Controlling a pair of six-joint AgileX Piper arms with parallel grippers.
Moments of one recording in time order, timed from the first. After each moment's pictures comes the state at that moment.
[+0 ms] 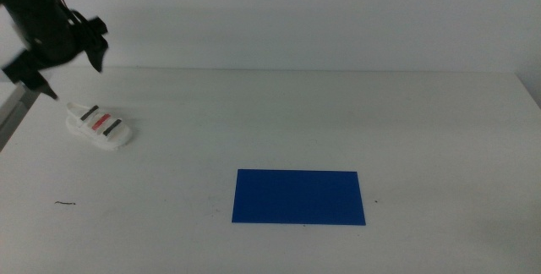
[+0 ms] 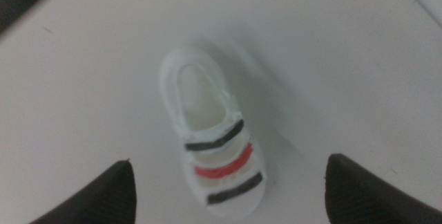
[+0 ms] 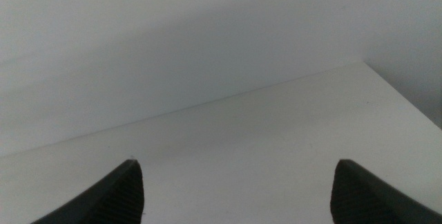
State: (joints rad) left arm 0.03 2.05 -1.83 0.12 1.11 -0.79; right arm 0.03 0.00 0.00 -0.04 0.17 0.32
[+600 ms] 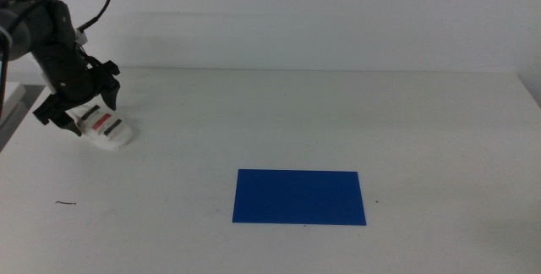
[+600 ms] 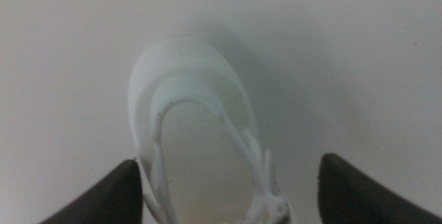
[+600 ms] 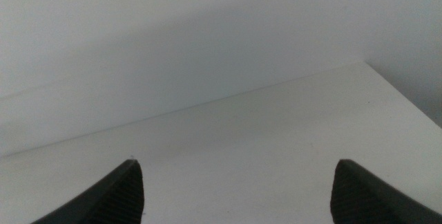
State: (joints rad) left arm 0.08 2.27 -1.85 0.01 1.02 -0.80; right arm 0.03 0.00 0.00 -0.04 0.17 0.32
